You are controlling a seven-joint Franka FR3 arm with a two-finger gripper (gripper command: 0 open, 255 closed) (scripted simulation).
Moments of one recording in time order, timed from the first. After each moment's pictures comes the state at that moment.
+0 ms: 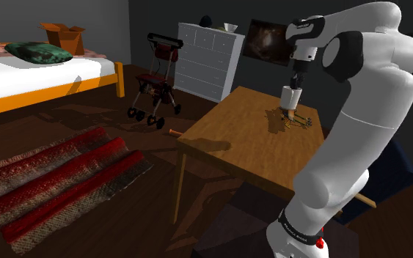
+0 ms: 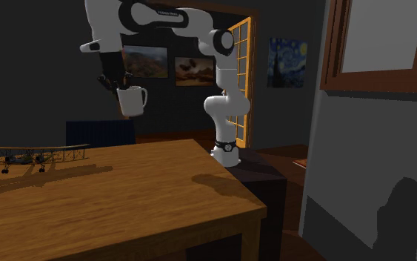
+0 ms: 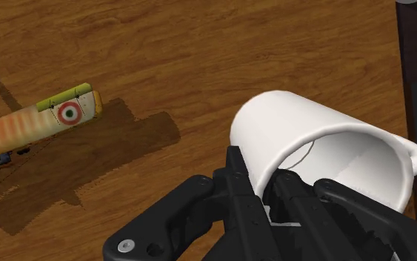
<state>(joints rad) -0.45 0.10 -0.64 -1.61 -0.03 1.55 -0.97</state>
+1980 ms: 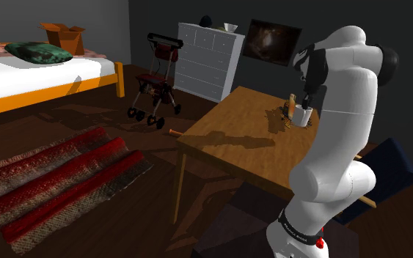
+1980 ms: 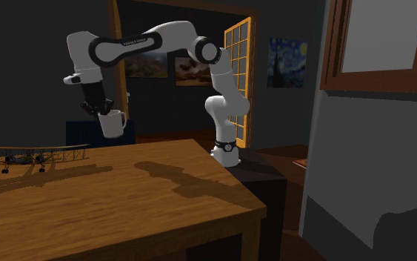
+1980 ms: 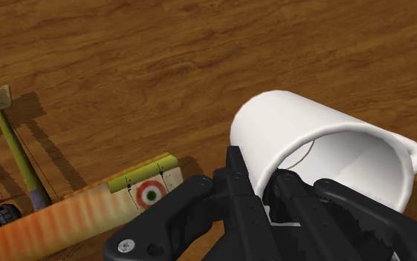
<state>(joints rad) -0.67 0.38 -0.71 -1.58 0.12 1.75 -1.25</state>
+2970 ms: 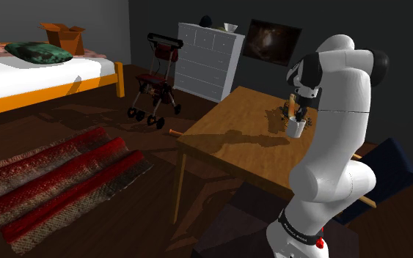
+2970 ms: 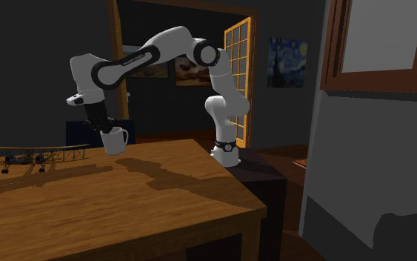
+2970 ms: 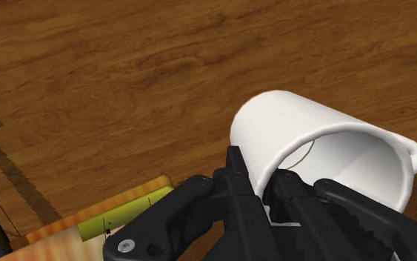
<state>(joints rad) -0.67 0.43 -0.68 -1.71 0.16 1.92 -1.26</state>
